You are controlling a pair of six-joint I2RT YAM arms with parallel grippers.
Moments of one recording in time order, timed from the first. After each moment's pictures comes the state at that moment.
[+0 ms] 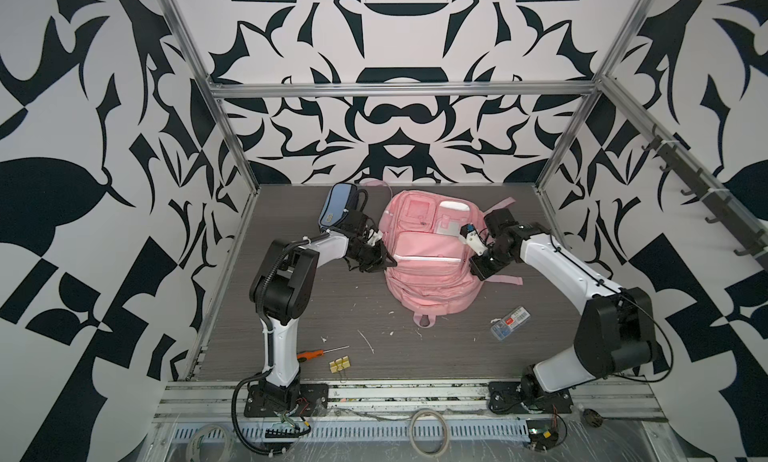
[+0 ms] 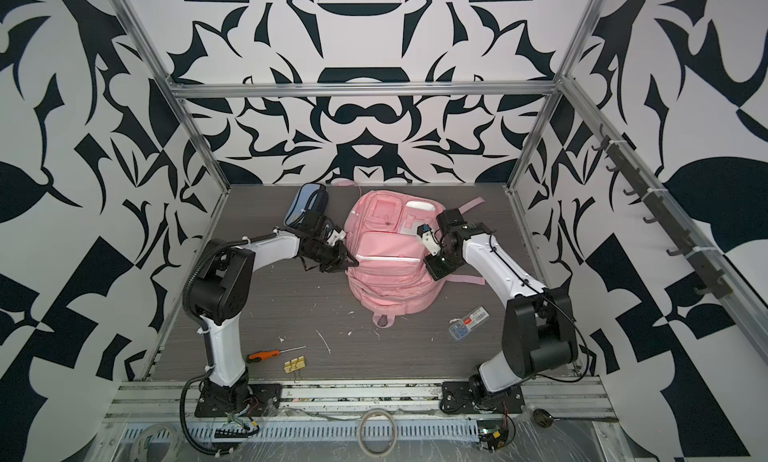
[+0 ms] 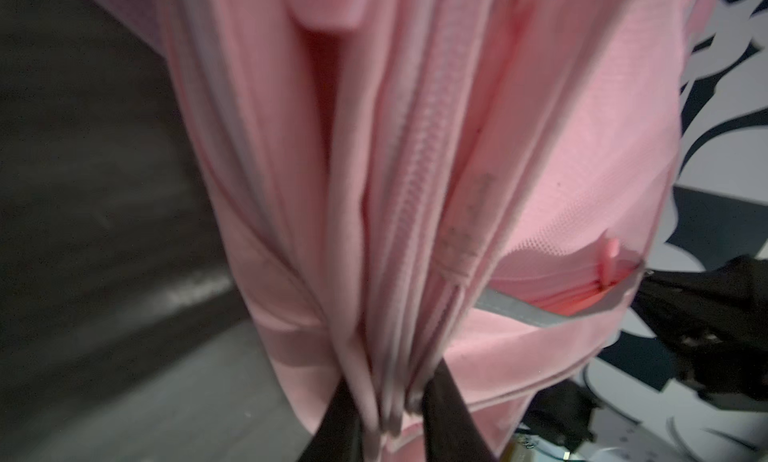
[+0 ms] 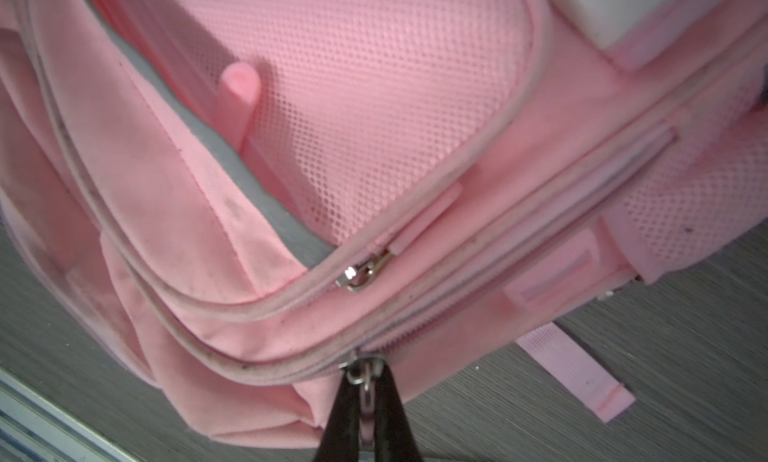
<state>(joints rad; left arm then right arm) -0.45 1.96 1.23 -0.37 0.76 -0.64 0.23 1.52 1.16 -0.93 -0.20 -0.27</state>
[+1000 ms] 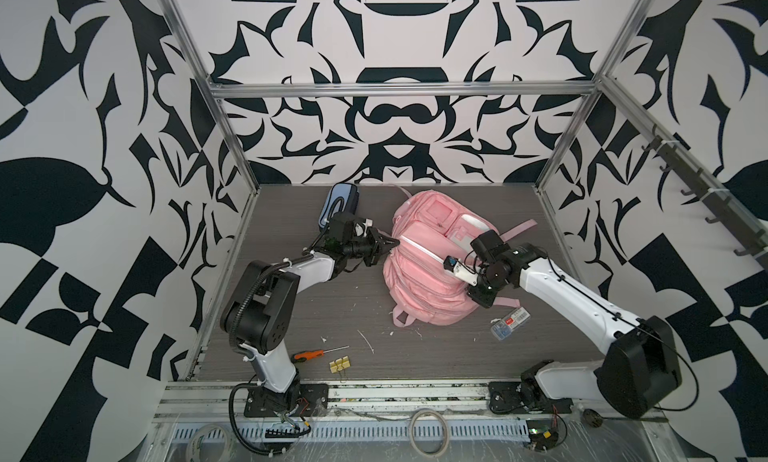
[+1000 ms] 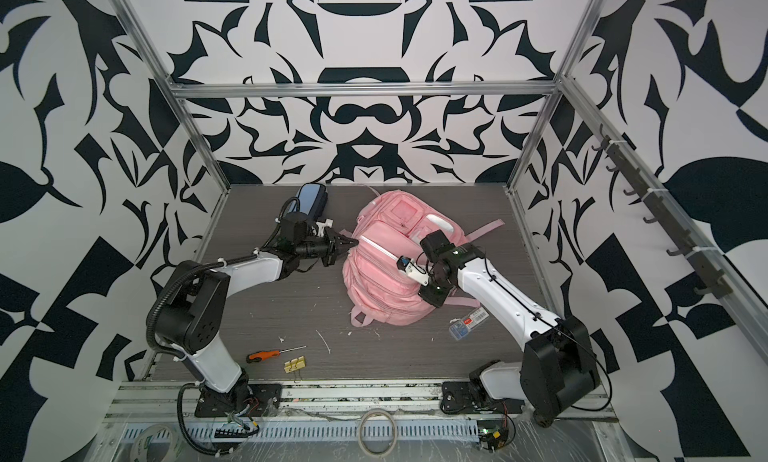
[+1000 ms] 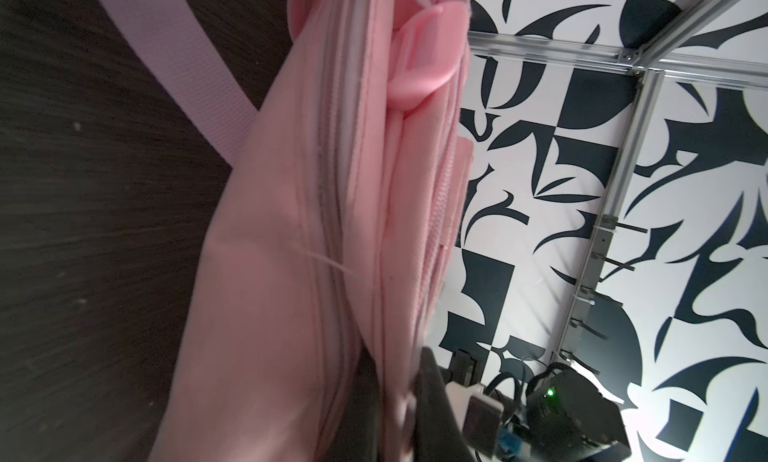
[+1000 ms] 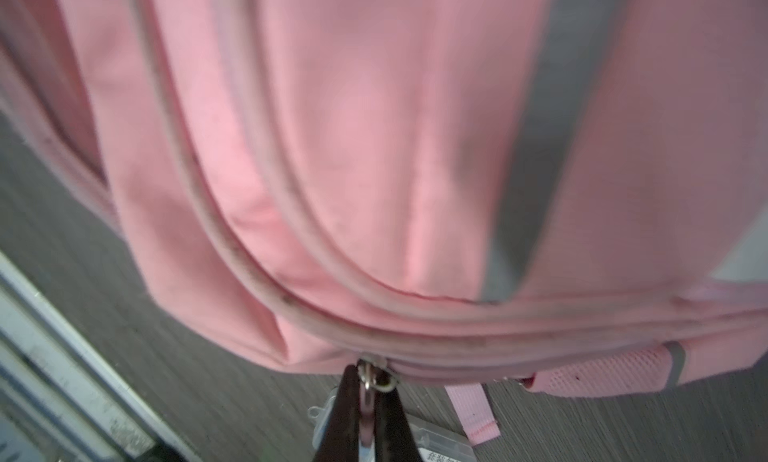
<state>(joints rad) -0.43 1.72 0.93 0.35 0.79 -1.36 0.47 1.34 1.02 -1.03 -0.13 -0.58</state>
